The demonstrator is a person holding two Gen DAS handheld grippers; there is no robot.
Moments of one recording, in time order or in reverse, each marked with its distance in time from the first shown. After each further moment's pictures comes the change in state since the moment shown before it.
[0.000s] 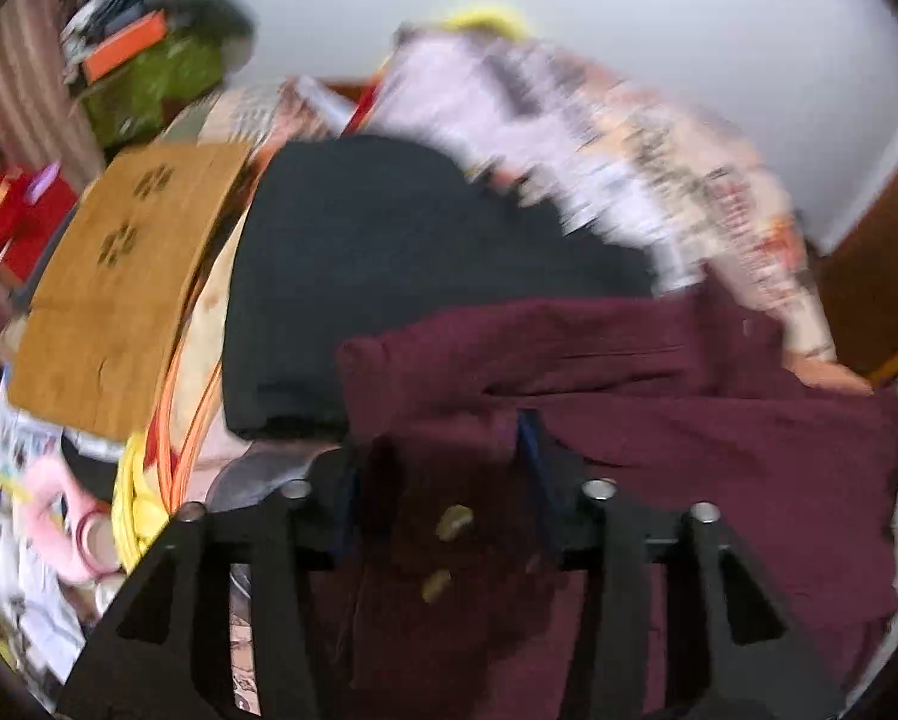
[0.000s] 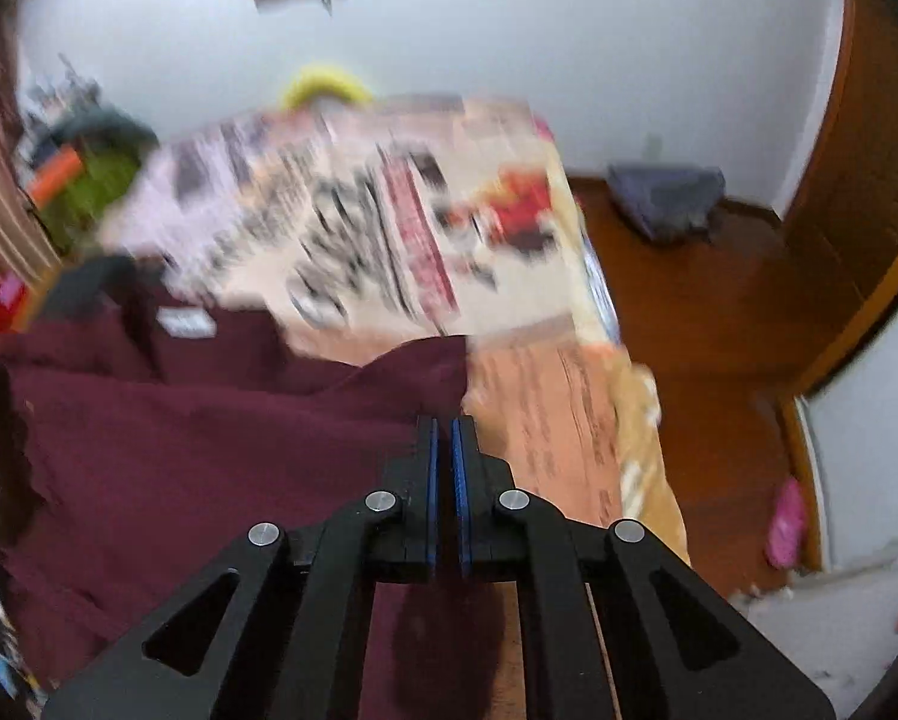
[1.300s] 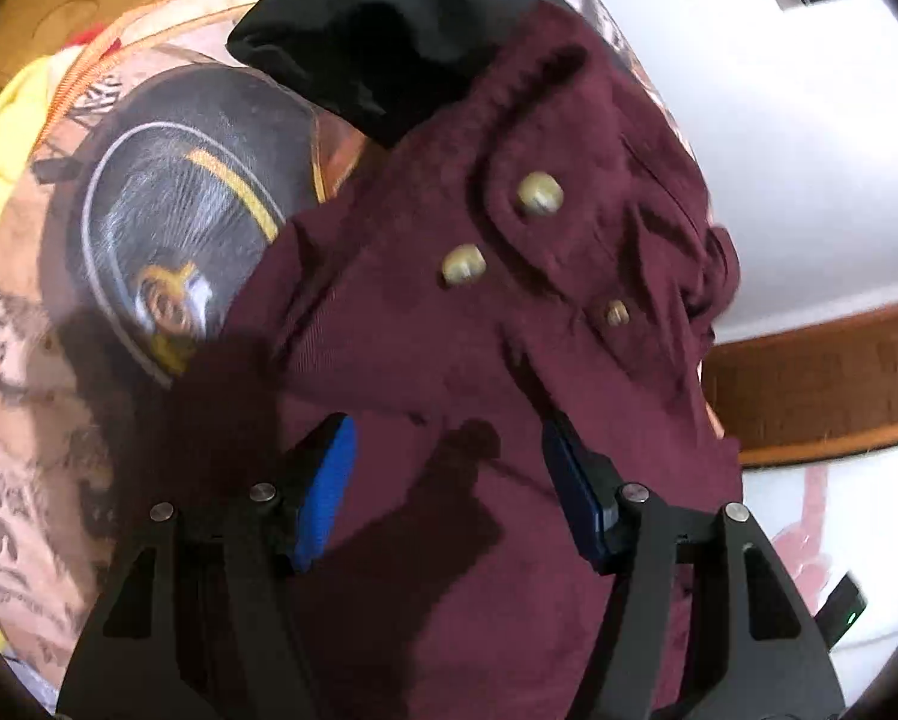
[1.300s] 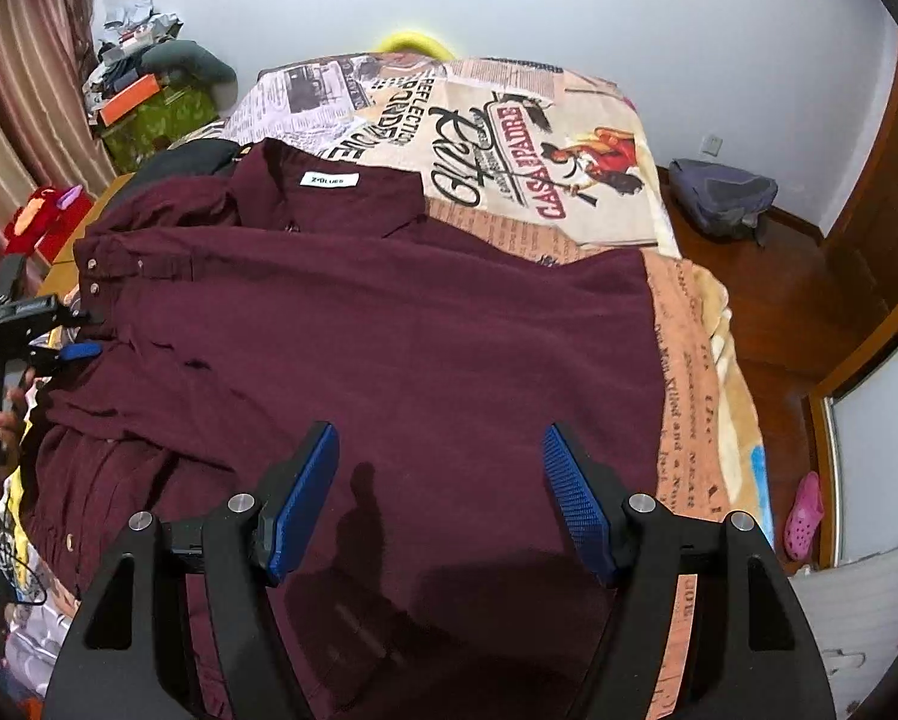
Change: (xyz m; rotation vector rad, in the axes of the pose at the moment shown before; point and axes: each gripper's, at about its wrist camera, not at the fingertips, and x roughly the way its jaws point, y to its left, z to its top) left arm 0.040 0.064 -0.110 -0.463 0.149 -0.450; right arm -0.045 0.068 -0.095 -0.124 0.006 0.123
